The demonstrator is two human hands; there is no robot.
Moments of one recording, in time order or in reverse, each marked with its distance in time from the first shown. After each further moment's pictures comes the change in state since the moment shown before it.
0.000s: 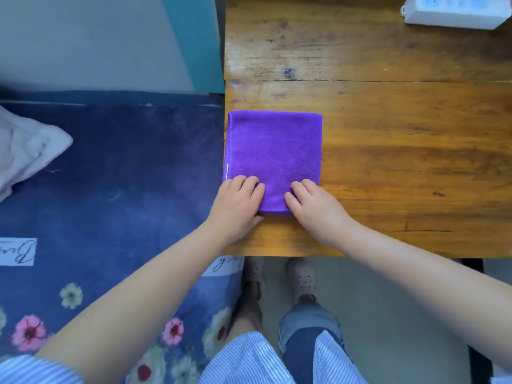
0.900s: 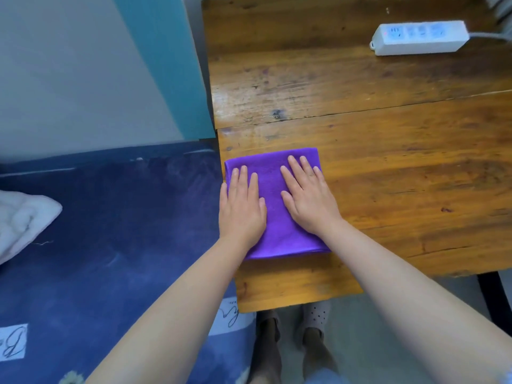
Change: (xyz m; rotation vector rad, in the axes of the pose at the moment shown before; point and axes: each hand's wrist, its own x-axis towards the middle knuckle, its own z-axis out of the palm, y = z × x) left_hand 0.067 -0.032 0.022 -0.231 0.068 -0.340; right_hand 0.077 0.029 0.027 0.259 0.065 0.505
